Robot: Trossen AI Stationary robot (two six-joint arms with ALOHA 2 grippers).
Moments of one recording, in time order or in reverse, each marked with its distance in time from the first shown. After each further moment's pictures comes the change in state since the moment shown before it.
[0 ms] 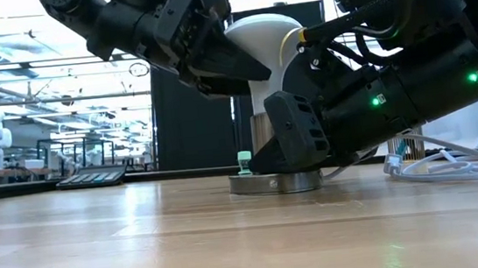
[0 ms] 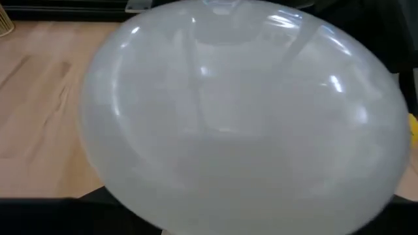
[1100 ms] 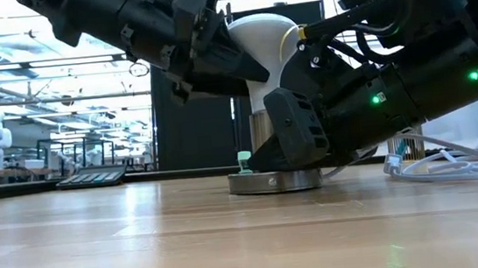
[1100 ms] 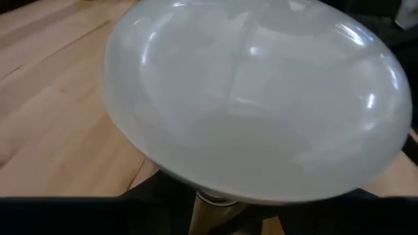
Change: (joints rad) left arm -0.148 0.001 -0.002 -0.001 -0.399 -0.352; right arm -0.003 0.000 0.001 0.003 0.003 0.001
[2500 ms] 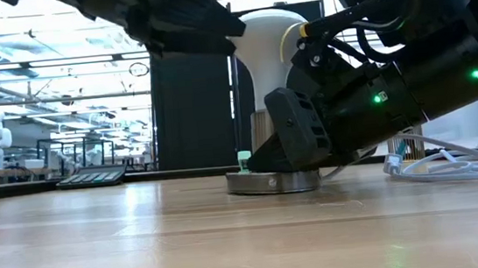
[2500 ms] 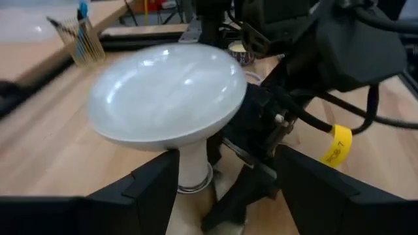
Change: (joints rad) left arm -0.178 -0.074 0.002 -0.044 -0.210 0.253; right arm 0.002 0.000 0.000 0.013 -0.007 -0.017
